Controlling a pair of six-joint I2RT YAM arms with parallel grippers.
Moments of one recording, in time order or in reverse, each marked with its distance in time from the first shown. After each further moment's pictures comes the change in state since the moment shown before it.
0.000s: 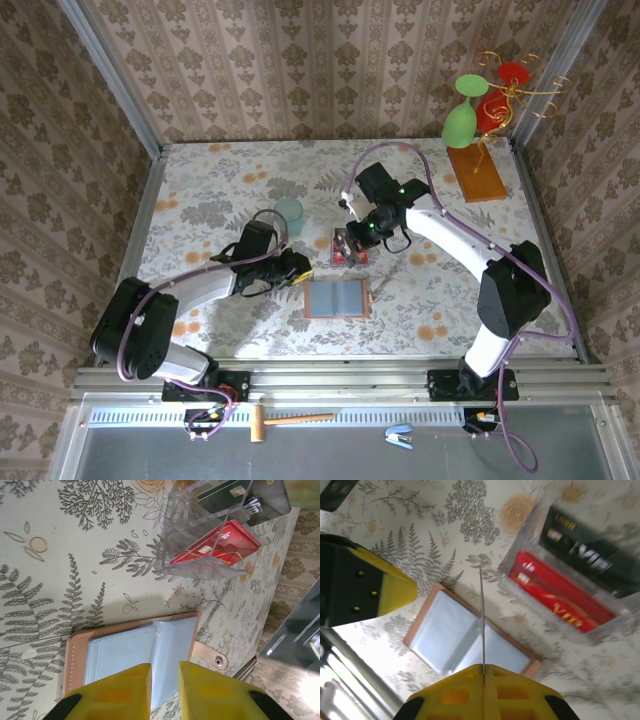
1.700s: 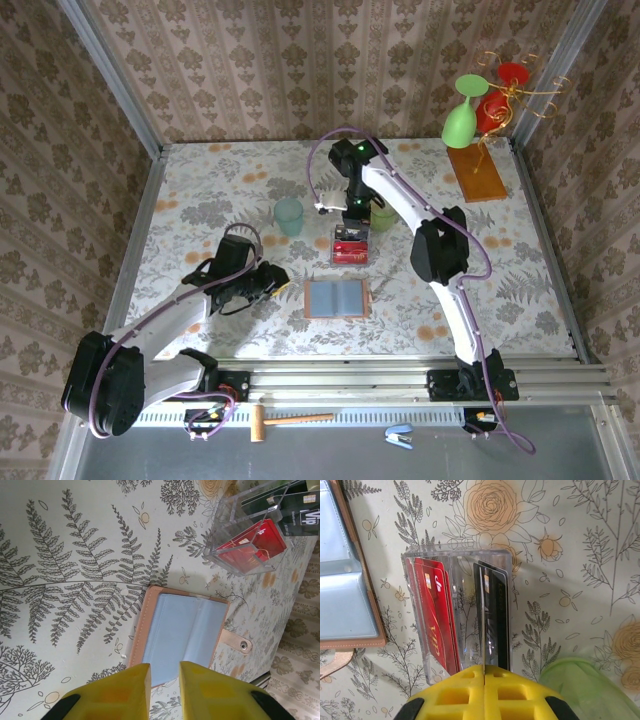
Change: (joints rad) left arm 0.066 -0.307 -0.113 -0.251 -0.090 0.014; right arm -0.029 0.643 0.853 -0.570 0.209 -0.989
